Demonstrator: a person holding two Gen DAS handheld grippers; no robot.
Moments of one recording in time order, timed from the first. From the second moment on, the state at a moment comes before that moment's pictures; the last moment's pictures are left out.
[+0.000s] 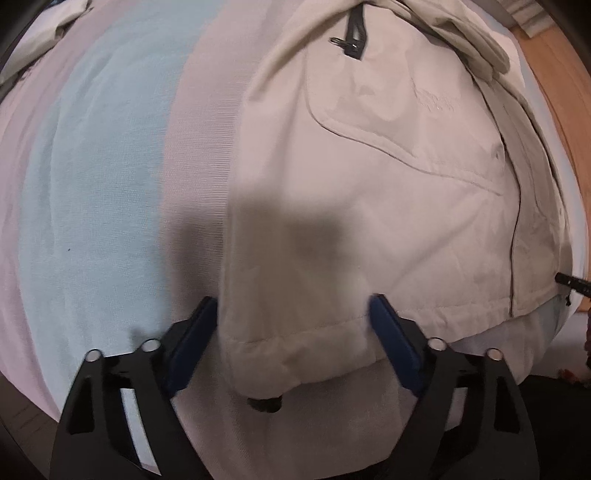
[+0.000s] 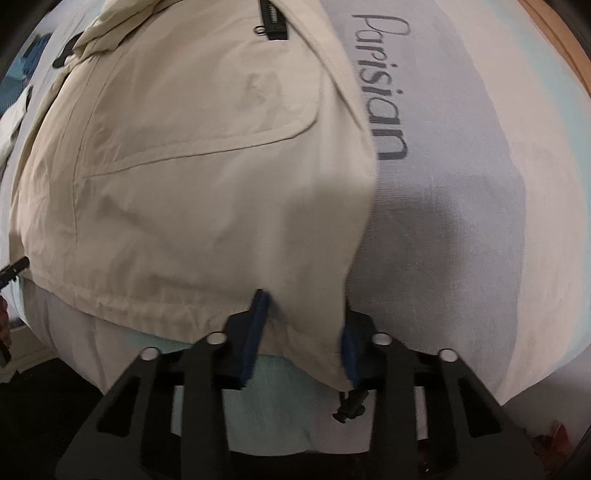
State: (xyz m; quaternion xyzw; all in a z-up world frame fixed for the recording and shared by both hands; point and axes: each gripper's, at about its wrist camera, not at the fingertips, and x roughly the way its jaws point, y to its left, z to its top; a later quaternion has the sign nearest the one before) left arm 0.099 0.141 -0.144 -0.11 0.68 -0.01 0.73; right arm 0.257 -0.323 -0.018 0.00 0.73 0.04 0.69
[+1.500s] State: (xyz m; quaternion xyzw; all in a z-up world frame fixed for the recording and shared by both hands) left arm 0.139 0.161 -0.083 -0.06 0.71 -0.08 0.70; right arm 0.269 -0.318 -0.022 -0.06 0.74 0.03 0.67
